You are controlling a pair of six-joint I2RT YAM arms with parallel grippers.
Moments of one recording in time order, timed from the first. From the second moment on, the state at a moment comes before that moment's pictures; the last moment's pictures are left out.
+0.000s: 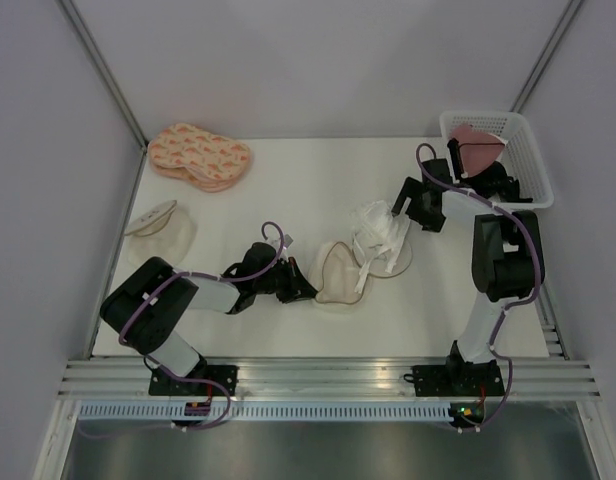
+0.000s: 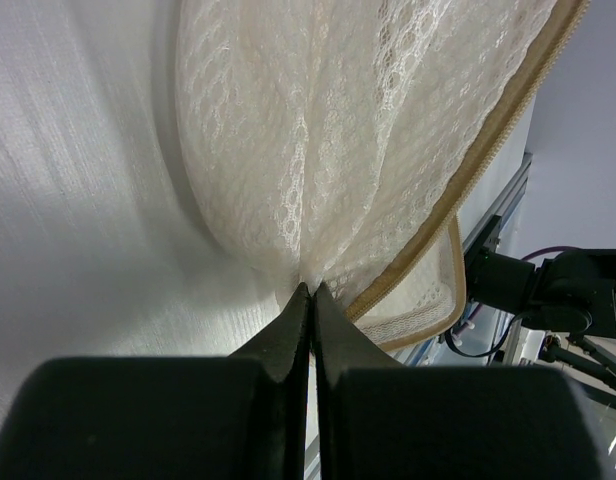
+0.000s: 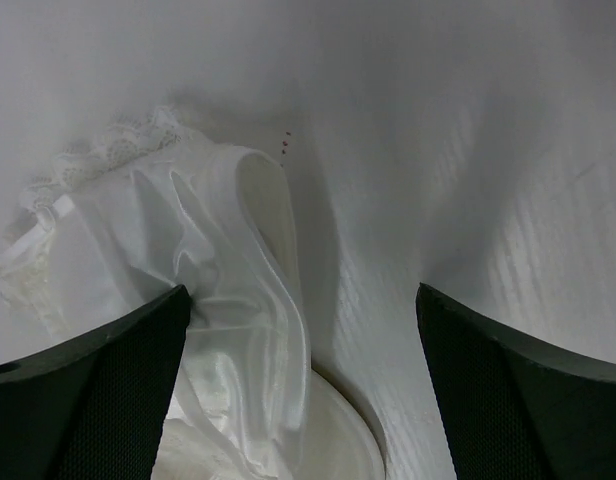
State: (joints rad) left arm -0.65 1.59 0.45 0.50 0.46 -0.94; right arm 0.09 1.89 1.24 -0.38 0.04 0.53
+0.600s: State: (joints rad) left arm -0.65 1.58 0.45 0.50 0.46 -0.94; right arm 0.08 1.95 1.19 -0.18 -0.18 0.55
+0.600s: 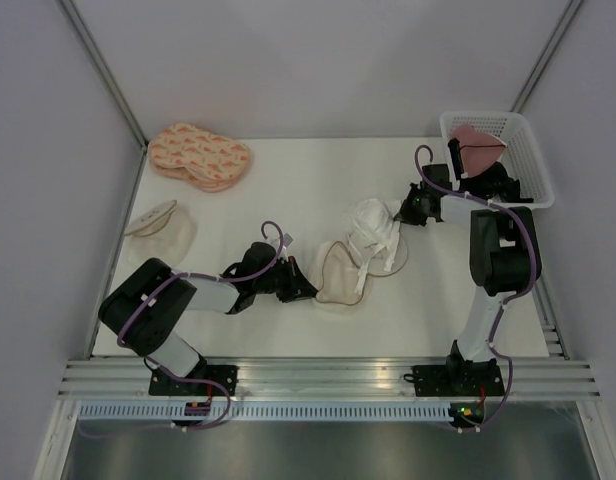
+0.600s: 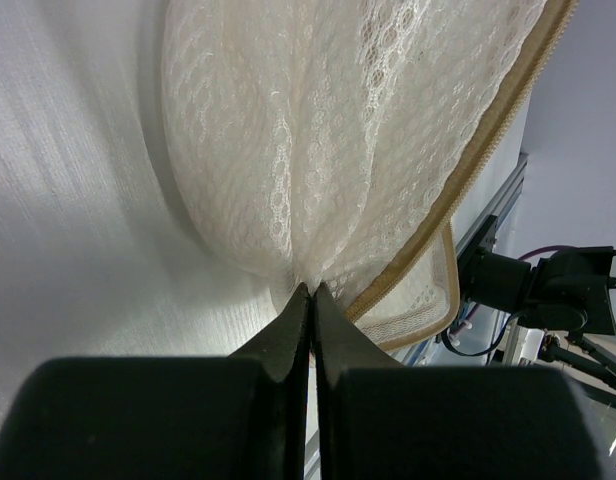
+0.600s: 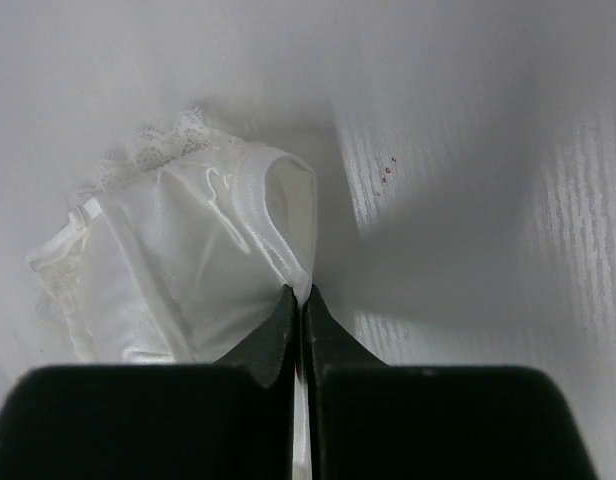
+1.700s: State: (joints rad) left arm -0.65 1.54 0.45 0.45 0.46 -0.94; right arm -0.27 1.90 2.12 -0.46 -0.21 0.58
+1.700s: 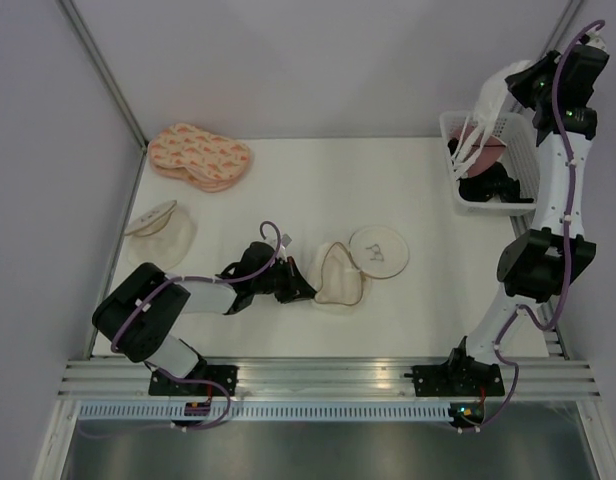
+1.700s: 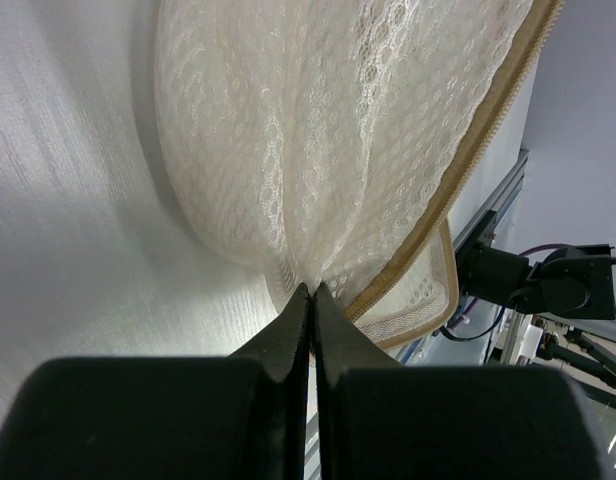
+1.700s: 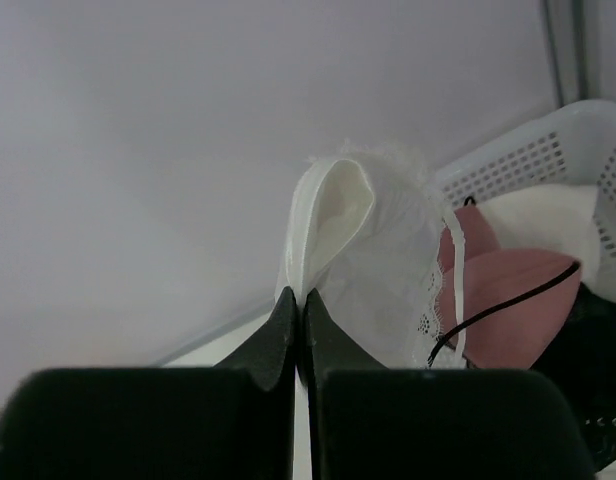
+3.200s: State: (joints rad) left arm -0.65 1.55 0.48 0.43 0.48 -0.94; right arm -0.01 1.58 1.55 -0.49 0.03 0.45
